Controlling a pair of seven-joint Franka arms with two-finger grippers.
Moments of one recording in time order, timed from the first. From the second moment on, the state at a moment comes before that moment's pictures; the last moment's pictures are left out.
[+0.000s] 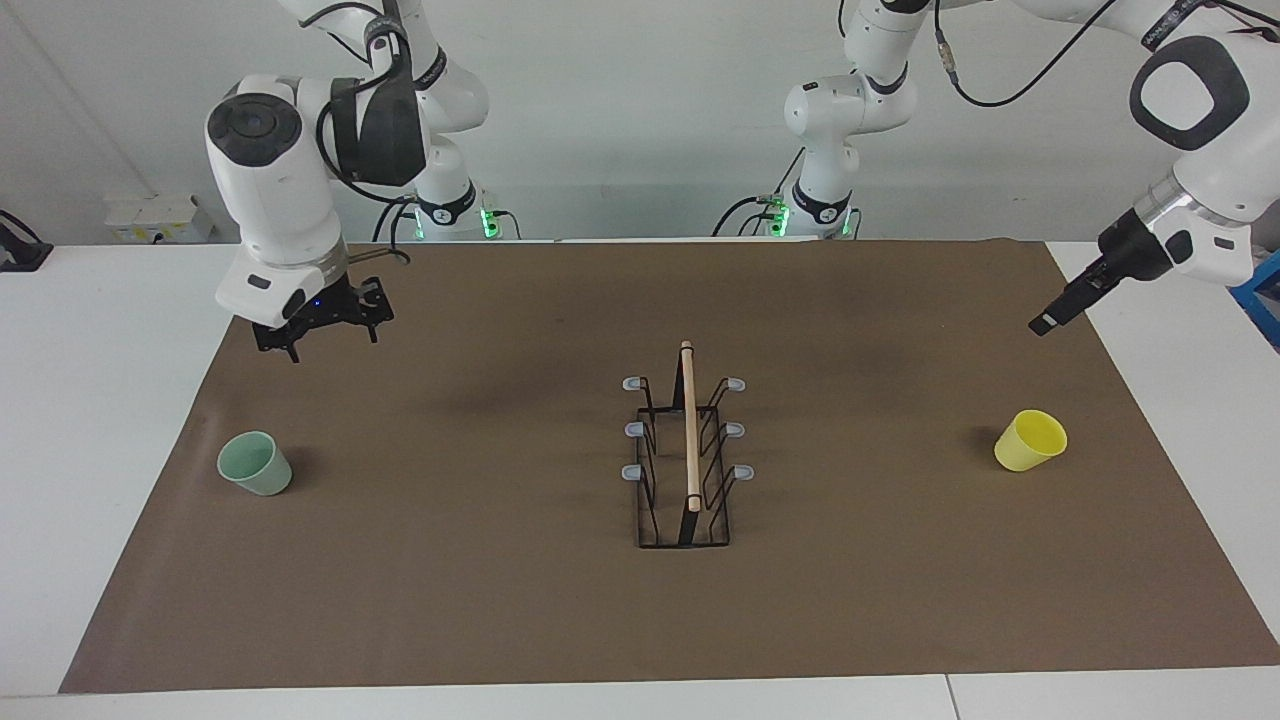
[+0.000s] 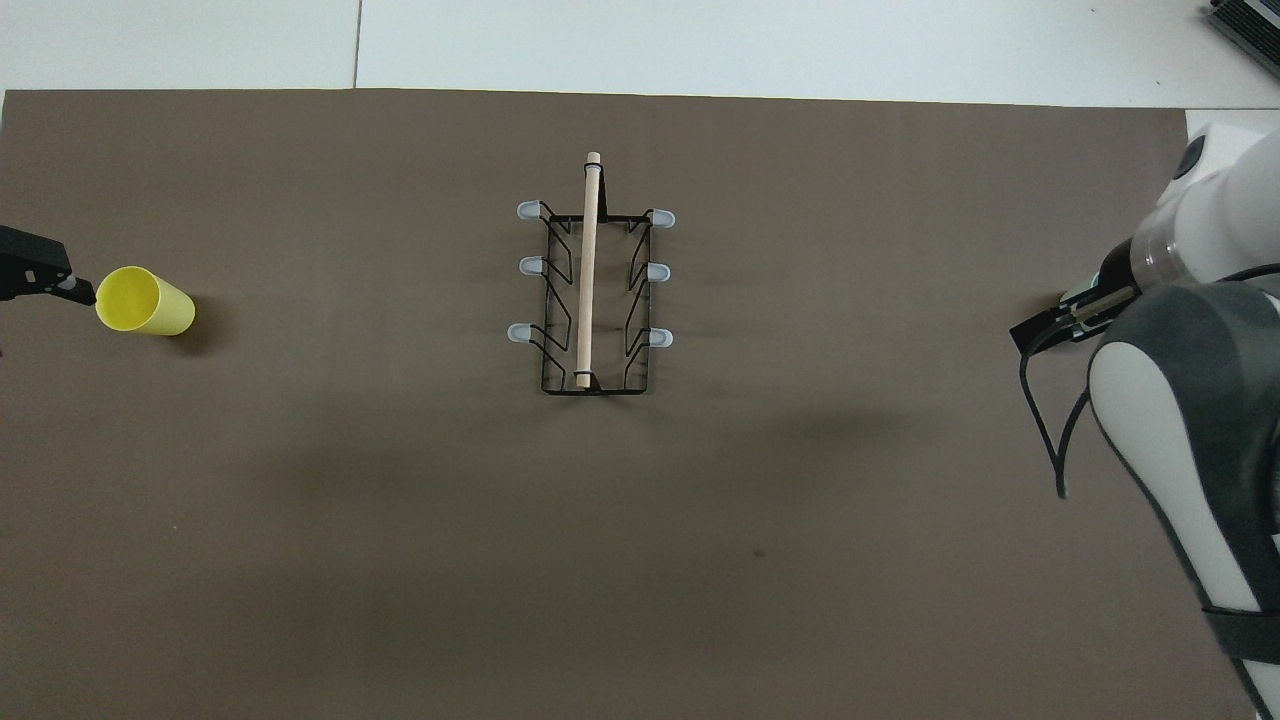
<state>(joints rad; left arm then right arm) 0.13 0.18 0.09 -1.50 -0.21 1.57 -0.44 0.09 0.14 -0.02 -1.70 -0.25 1.74 -0.37</state>
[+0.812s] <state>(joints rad) 0.29 0.50 0.10 -1.28 -0.38 1.66 -0.97 0.10 0.25 -0.01 -1.78 -0.73 1.82 -0.71</state>
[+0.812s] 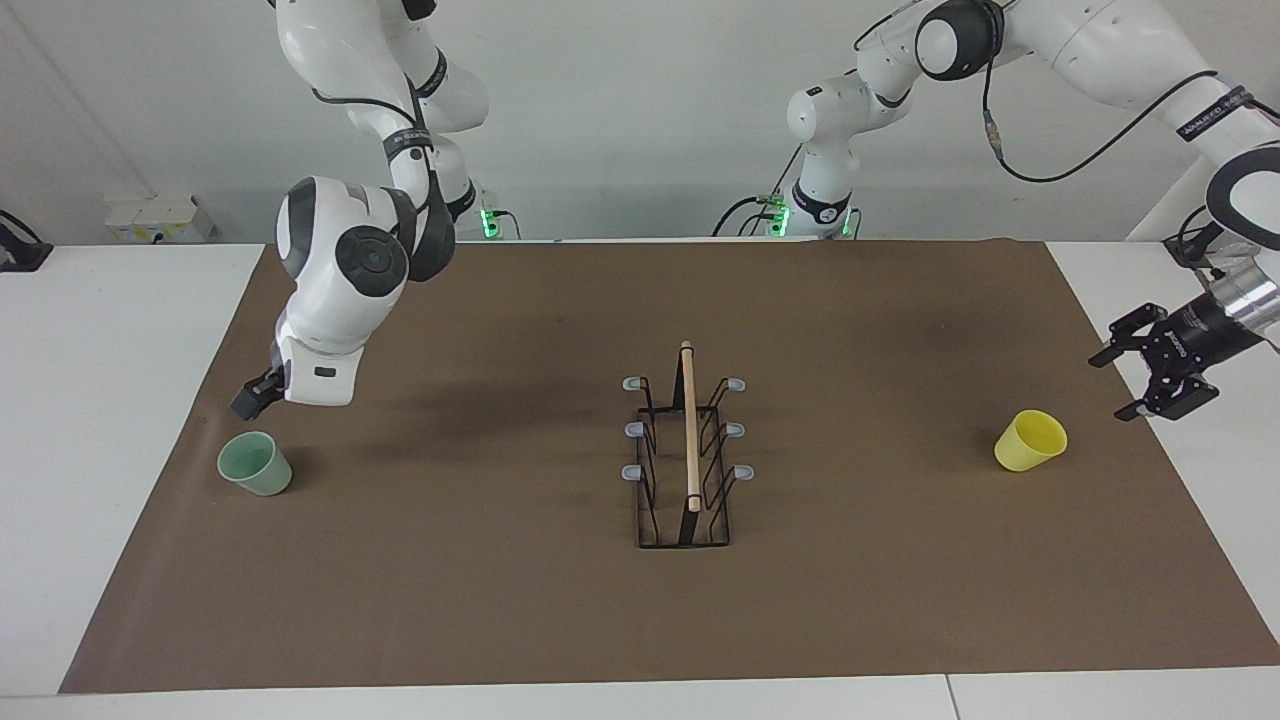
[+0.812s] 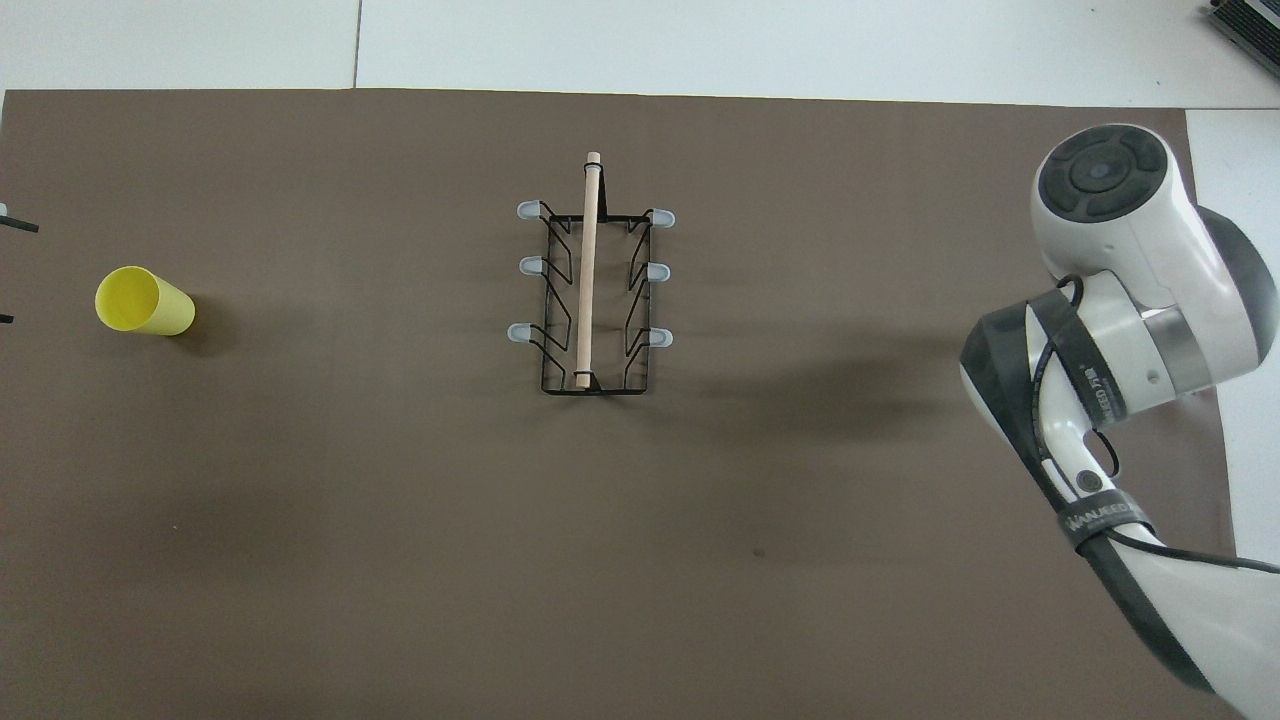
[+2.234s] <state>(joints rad) 0.48 0.63 0.09 -1.55 -0.83 1.85 -1.08 0.07 0.46 -0.02 -1.99 -1.47 2.08 -0.56</state>
